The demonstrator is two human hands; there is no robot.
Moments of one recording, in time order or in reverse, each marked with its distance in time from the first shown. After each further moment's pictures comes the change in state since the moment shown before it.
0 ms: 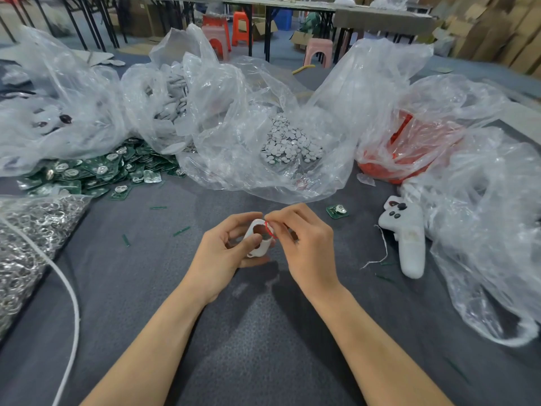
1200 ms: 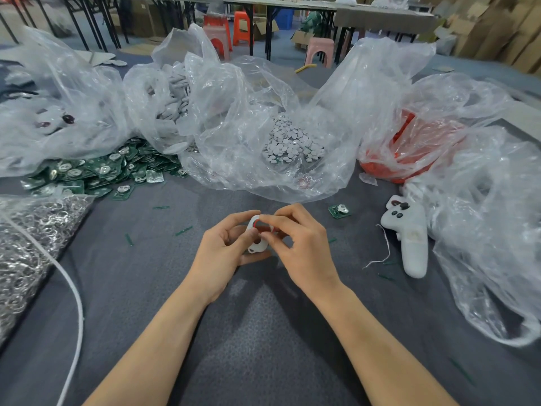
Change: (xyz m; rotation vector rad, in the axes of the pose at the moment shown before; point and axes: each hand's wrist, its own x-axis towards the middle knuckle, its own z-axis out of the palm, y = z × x) left_hand 0.003 -0.005 -0.003 -0.107 0.020 -0.023; right_hand 0.002 -0.004 0.001 0.041 -0.161 0.056
